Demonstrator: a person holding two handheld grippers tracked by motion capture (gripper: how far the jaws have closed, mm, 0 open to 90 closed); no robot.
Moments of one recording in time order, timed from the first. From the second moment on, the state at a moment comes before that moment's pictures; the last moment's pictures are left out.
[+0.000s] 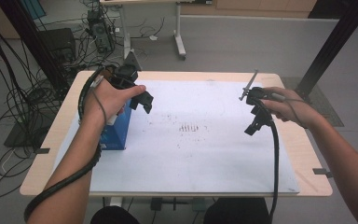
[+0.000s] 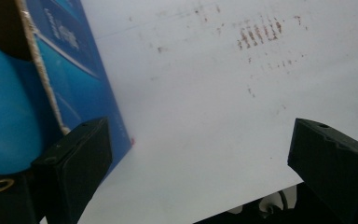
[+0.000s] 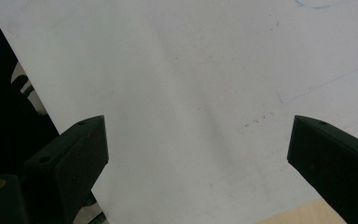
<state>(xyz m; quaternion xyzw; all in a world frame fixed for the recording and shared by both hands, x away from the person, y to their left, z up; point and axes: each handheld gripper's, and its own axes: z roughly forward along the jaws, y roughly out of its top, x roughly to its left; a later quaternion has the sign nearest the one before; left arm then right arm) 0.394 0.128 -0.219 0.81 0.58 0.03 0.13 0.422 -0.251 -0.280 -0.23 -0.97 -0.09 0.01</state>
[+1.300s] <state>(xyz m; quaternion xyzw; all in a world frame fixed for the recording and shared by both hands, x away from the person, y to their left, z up) 0.367 0.065 -0.313 0.85 0.52 0.04 0.09 0.410 -0.261 -0.180 -0.26 -0.96 -0.12 -0.02</state>
